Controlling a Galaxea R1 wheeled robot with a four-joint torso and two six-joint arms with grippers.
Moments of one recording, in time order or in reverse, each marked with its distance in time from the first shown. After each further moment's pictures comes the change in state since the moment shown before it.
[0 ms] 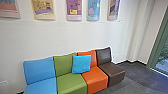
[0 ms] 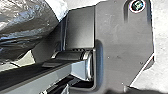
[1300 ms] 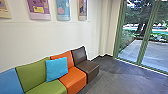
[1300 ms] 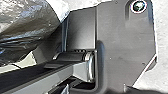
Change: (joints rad) left arm 0.003 0.000 -0.001 0.001 -0.001 0.000; right arm 0.001 0.008 0.000 -0.004 0.009 0.001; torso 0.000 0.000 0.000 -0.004
